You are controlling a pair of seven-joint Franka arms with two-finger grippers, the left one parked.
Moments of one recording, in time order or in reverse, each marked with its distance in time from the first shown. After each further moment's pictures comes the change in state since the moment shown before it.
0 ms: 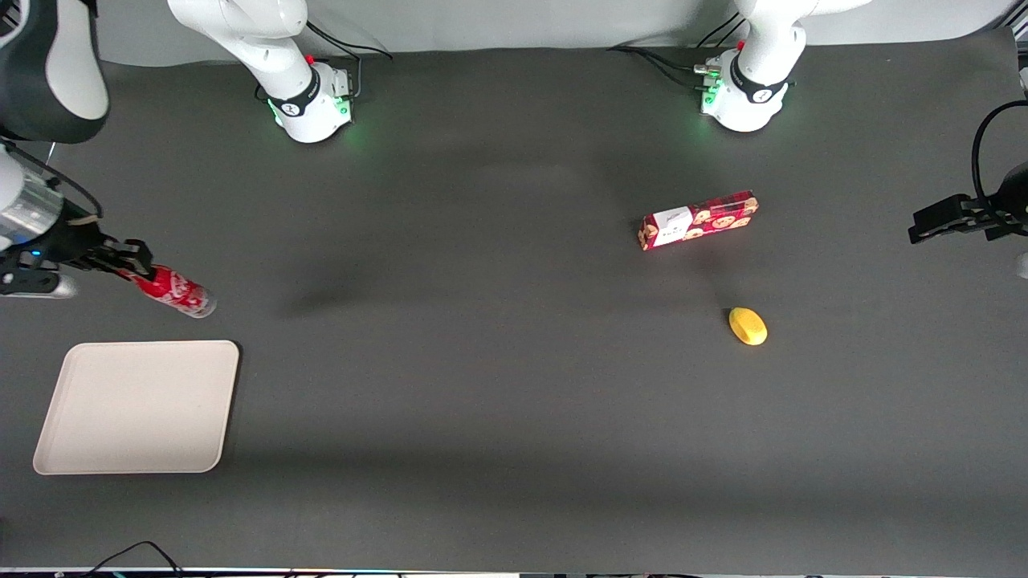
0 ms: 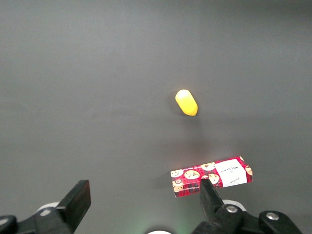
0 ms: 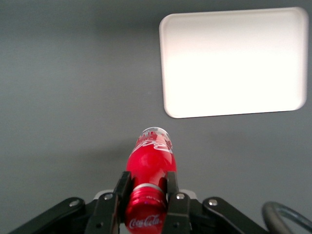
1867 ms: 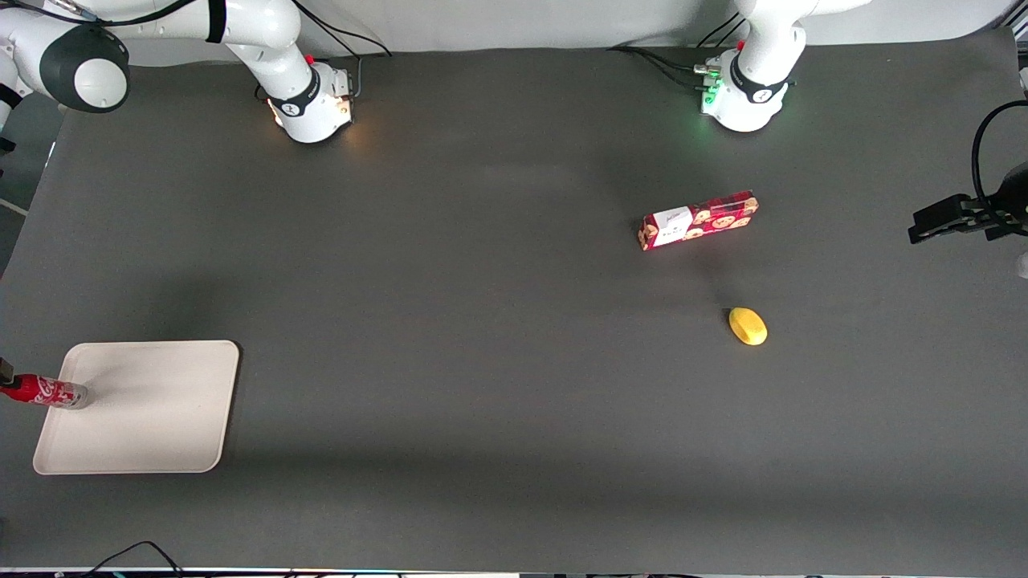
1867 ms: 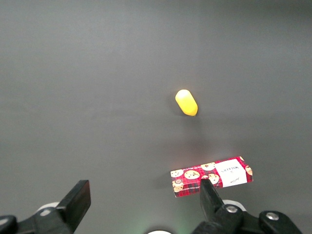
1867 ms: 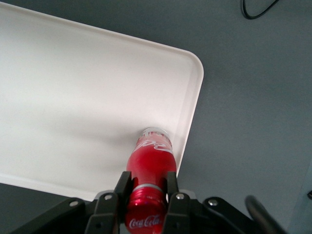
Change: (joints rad) arm -0.398 0.922 -0.063 0.855 0.016 0.104 -0.770
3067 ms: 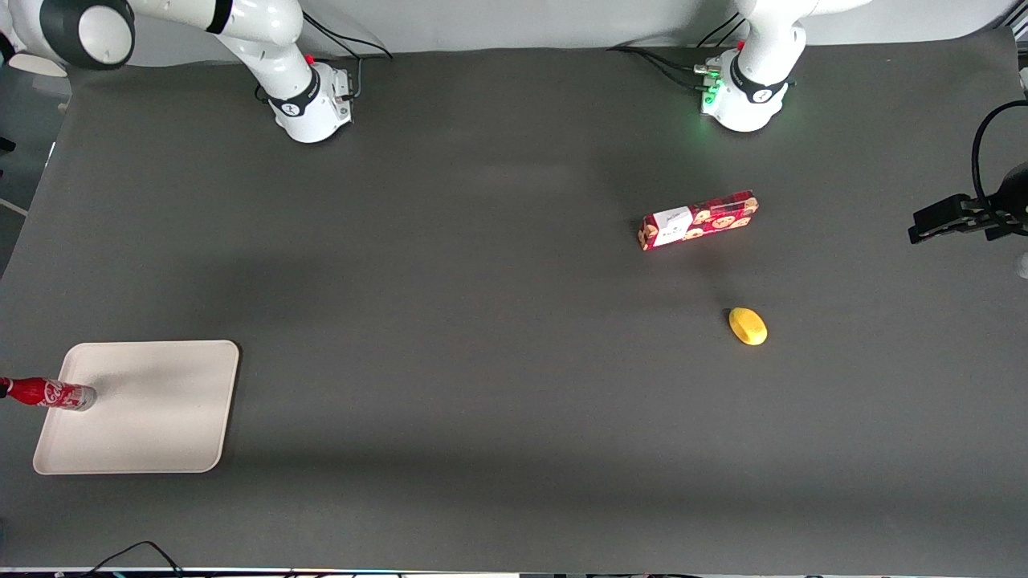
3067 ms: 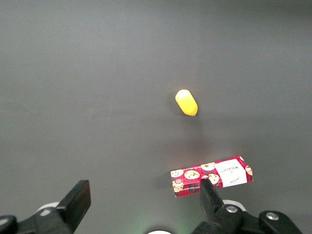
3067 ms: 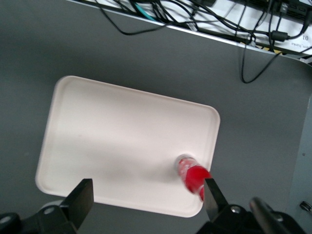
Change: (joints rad) arm 0.128 -0.247 0.018 -0.117 0.002 -0.025 0.166
